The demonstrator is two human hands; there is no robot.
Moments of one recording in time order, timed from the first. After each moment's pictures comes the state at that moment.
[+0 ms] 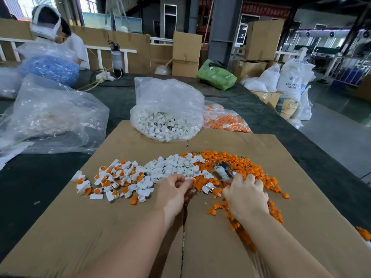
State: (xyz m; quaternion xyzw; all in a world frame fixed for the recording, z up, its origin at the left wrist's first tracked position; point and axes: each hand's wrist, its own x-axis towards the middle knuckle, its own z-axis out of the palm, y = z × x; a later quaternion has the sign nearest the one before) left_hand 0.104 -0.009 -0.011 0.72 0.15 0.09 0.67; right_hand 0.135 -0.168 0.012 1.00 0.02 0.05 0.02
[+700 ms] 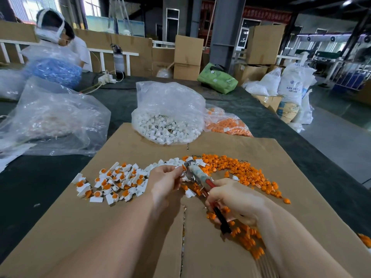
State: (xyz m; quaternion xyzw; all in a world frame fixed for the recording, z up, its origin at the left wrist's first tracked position) left_hand 0.128 0.016 0.009 0.61 0.22 0.08 0.75; right_hand 0.128 -0.156 0.061 0.78 0.05 -0.36 -0.50
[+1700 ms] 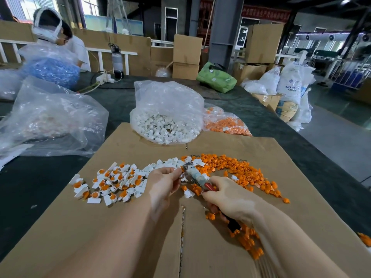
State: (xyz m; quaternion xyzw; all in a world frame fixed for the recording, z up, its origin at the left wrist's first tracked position) left_hand 0.127 0.013 0.010 0.57 0.24 0.06 0.79; right_hand 0.121 -0.150 0.065 0.89 0.14 -0.23 -0.36
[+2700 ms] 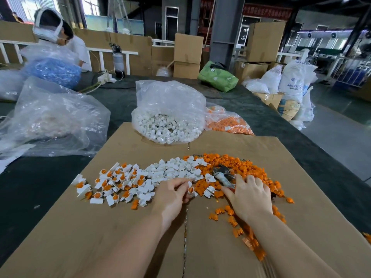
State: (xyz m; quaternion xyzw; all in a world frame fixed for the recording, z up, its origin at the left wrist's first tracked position) left_hand 0.108 0.001 -0.016 0.72 0.15 0.09 0.67; right_hand 0.154 -0.180 0.000 1.00 0.04 0.08 0.04
